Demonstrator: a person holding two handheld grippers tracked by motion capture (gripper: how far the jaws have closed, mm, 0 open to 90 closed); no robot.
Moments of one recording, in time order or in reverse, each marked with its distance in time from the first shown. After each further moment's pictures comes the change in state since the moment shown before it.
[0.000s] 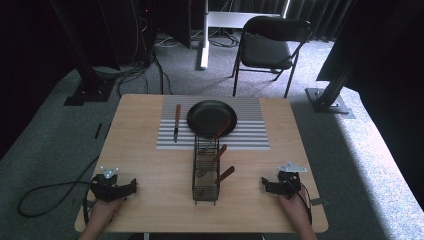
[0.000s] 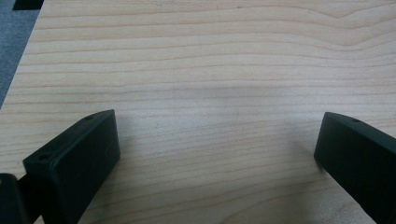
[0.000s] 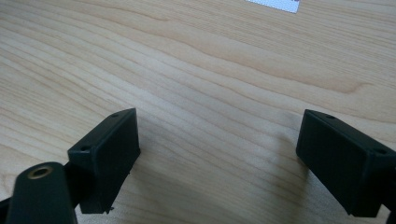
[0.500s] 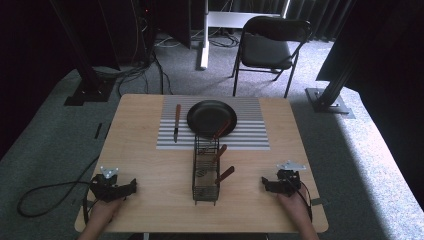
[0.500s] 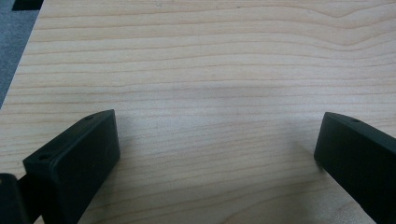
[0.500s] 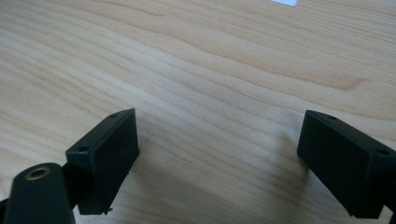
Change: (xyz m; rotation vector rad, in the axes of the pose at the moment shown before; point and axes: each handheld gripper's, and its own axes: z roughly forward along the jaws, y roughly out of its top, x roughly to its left) left arm 0.000 0.000 0.000 0.001 0.000 0.004; right arm 0.000 0.006 0.001 0.045 -0.013 0.014
